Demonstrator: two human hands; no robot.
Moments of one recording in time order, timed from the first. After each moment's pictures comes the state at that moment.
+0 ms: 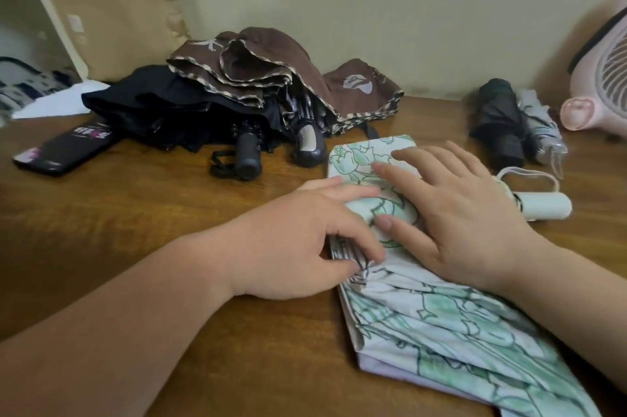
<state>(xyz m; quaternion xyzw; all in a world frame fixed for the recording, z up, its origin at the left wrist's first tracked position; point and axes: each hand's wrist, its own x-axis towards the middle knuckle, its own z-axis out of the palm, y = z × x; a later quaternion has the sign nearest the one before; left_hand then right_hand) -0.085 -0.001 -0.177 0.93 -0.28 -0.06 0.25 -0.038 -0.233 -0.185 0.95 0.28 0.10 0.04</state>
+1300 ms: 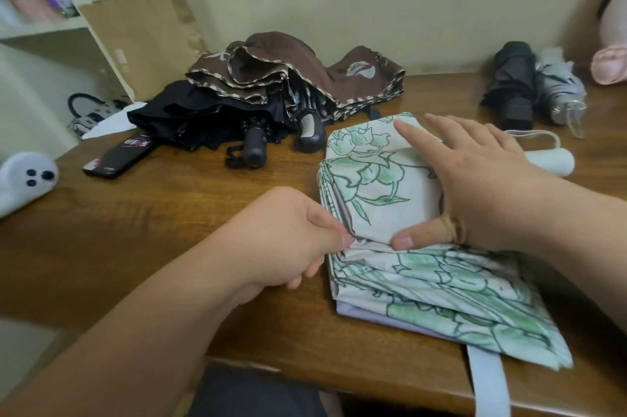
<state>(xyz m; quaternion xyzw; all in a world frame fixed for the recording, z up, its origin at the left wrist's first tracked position) -0.133 -0.043 -0.166 0.88 0.10 -0.15 0.44 -0.037 -0.266 -0.178 0.96 0.27 0.02 0.00</state>
